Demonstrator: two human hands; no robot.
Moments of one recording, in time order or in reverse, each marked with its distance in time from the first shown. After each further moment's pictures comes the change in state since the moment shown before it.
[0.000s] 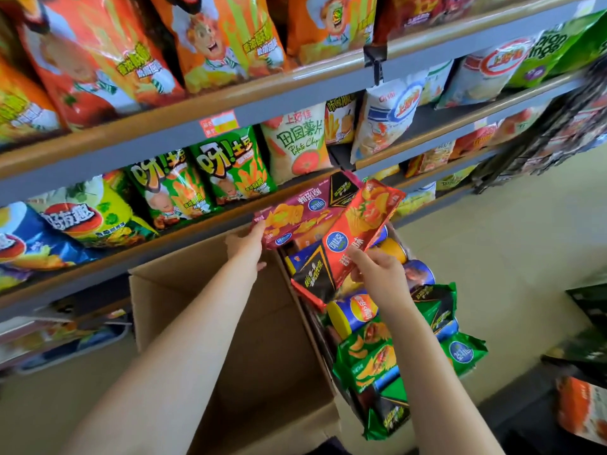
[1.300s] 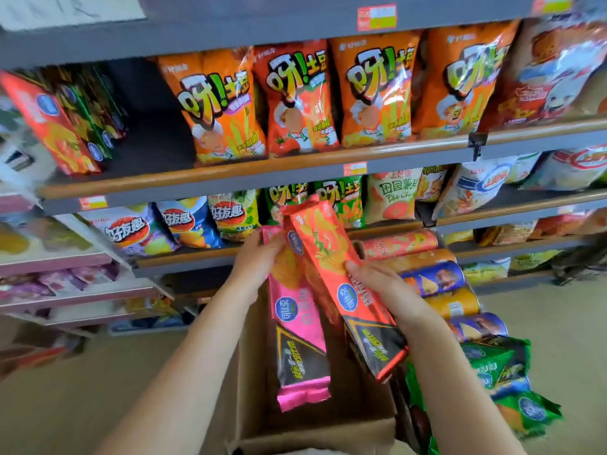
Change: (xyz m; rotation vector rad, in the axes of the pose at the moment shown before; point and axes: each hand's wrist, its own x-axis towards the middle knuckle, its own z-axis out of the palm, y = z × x) left_hand -0.126 0.024 -0.201 -0.078 -0.089 0.406; right_hand -0.126 -0.099 0.086 0.128 -0.725 0.024
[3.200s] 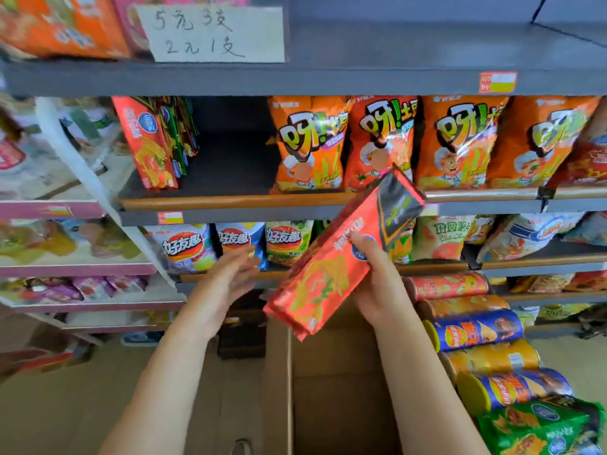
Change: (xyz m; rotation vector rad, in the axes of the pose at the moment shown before) left_hand 0.003 0.005 -0.181 -0.281 -0.076 0.057; right_hand 0.073 -0.027 0.154 0.409 0.002 -0.301
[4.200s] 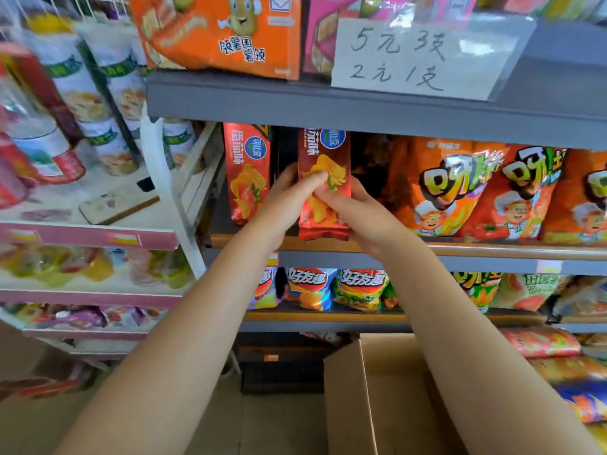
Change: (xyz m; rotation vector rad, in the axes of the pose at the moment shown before) left_hand 0.155 0.144 -0.097 0.083 -0.080 0.318; right_hand 0.164 0.044 0.221 -0.684 -0.218 -0.052
